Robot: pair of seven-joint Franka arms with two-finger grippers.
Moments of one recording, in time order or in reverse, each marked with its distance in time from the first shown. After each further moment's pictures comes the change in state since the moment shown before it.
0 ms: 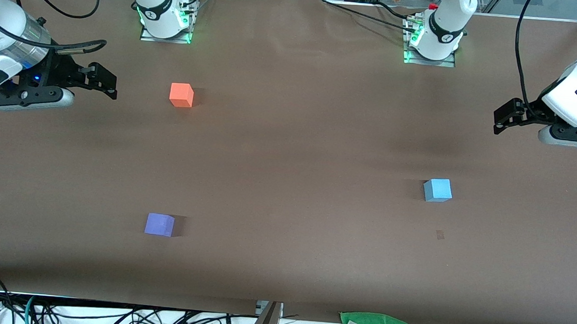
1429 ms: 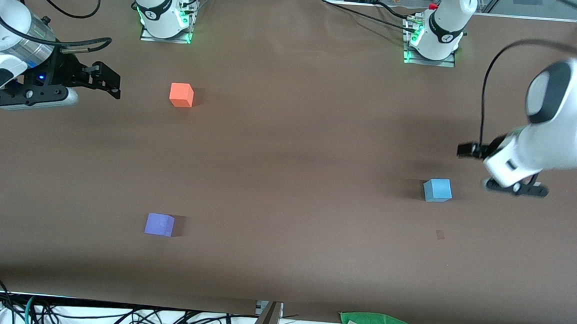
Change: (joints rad) left arm 0.010 0.323 0.002 -0.010 -0.001 0.089 0.001; right arm 0.013 0.000 0.001 0.002 0.000 0.004 0.000
